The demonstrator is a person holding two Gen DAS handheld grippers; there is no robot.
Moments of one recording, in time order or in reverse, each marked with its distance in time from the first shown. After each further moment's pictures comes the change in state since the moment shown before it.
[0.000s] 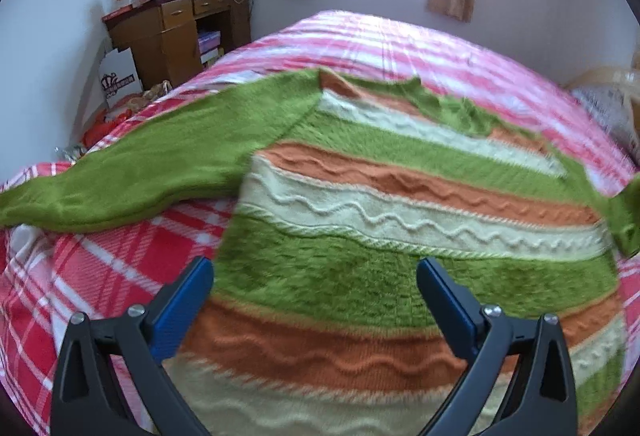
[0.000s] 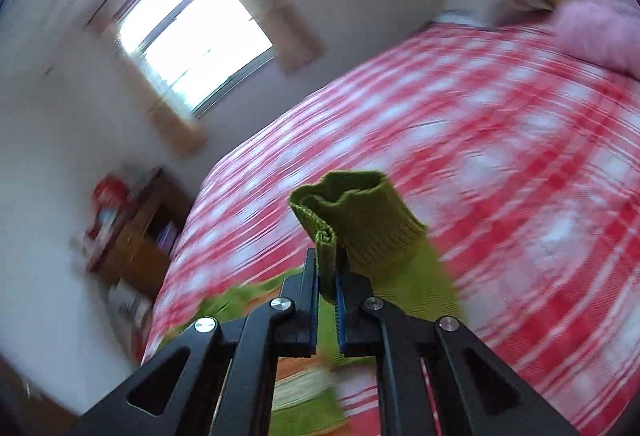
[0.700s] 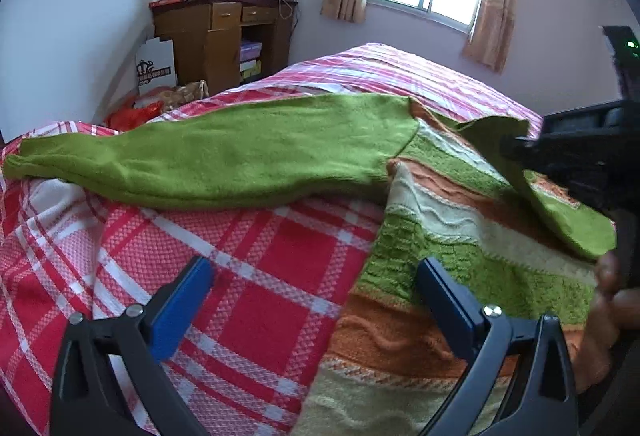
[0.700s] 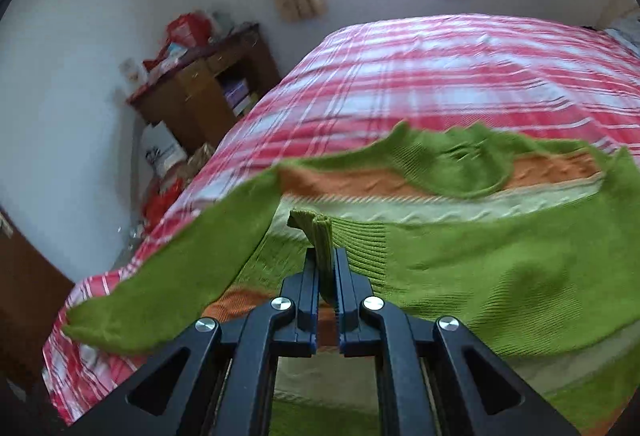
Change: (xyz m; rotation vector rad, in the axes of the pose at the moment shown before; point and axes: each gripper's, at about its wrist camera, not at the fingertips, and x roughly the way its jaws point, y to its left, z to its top) left arm 0.018 0.069 -0.011 -0.143 -0.106 0.031; right arm 0.195 0.251 -0.230 -0.403 0.294 0.150
